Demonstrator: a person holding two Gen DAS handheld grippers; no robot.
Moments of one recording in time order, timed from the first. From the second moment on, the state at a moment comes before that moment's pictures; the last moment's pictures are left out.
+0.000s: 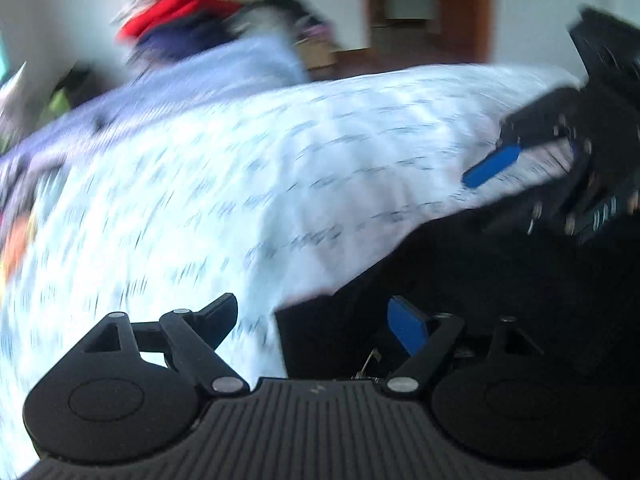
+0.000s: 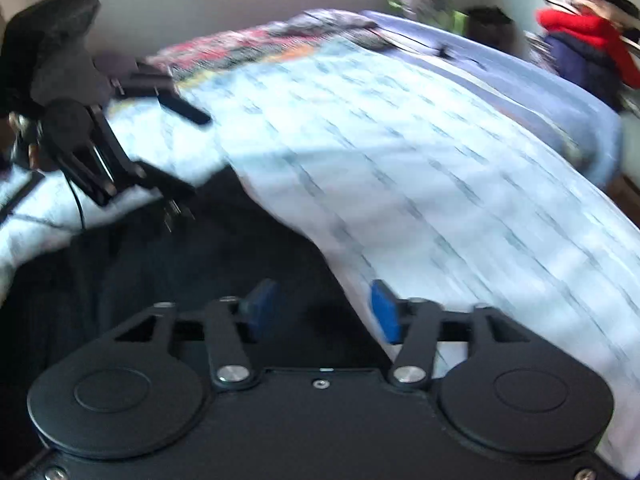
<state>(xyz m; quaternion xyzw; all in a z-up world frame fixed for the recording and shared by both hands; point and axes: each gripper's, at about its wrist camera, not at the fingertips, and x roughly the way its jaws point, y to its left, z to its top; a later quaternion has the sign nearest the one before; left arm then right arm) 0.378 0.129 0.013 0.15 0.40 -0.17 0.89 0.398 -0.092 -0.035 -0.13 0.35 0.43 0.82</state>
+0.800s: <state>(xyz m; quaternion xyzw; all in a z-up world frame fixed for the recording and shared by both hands) 0.367 0.146 0.002 -0.35 0.54 -0.06 0.77 0.230 -0.023 -0.030 -0.37 0.15 0.38 0.83</state>
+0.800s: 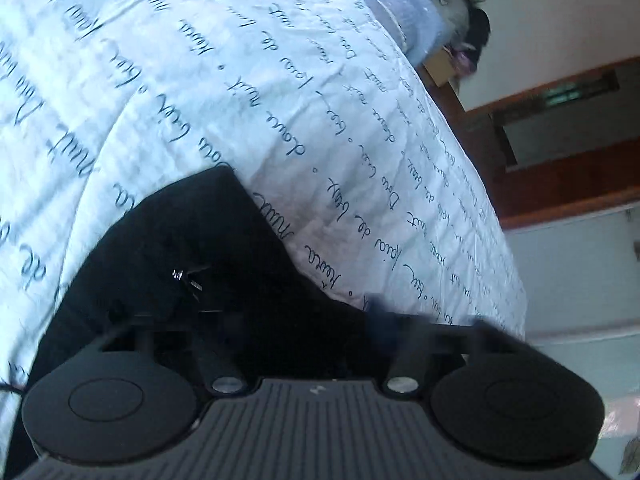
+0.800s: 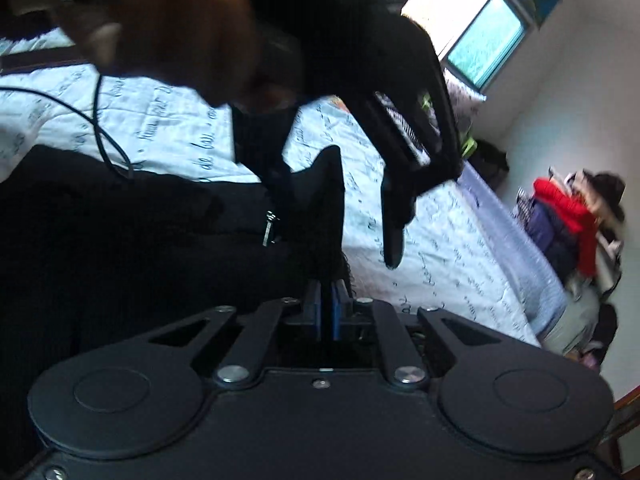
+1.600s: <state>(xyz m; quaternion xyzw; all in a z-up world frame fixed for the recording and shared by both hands) 0.386 0.143 0.005 -0.35 0.53 -0.03 0.78 0.403 -0.066 -0.061 -0.12 0.38 0.42 0.81</state>
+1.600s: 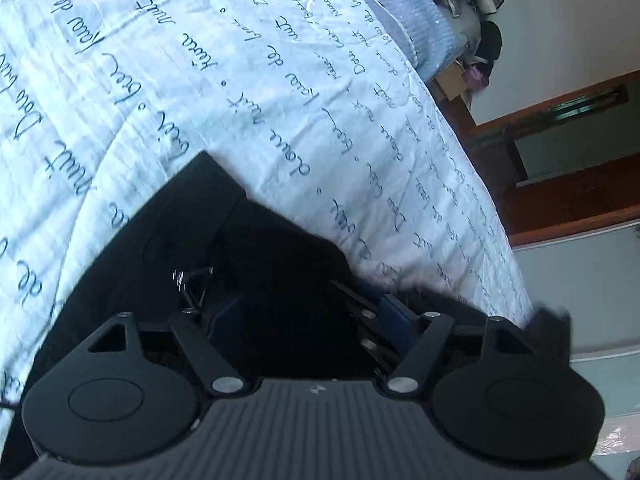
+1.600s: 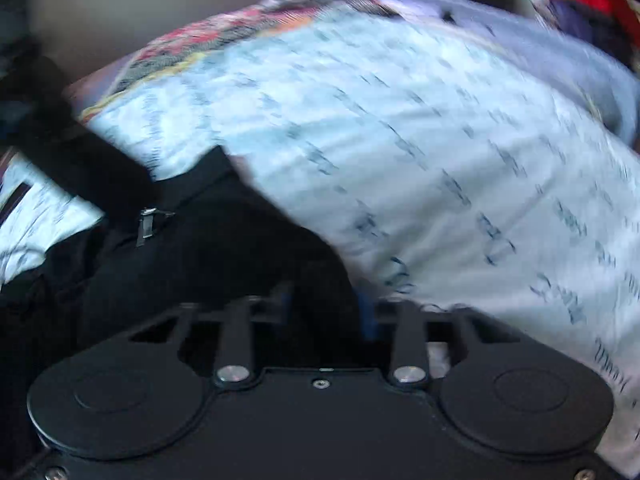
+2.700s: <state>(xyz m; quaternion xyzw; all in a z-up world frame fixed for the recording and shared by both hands) 0.276 0.151 0.027 -0.31 0.45 -0.04 0.83 0.236 -0.174 -0.029 -0.36 0.23 0.29 0.85</state>
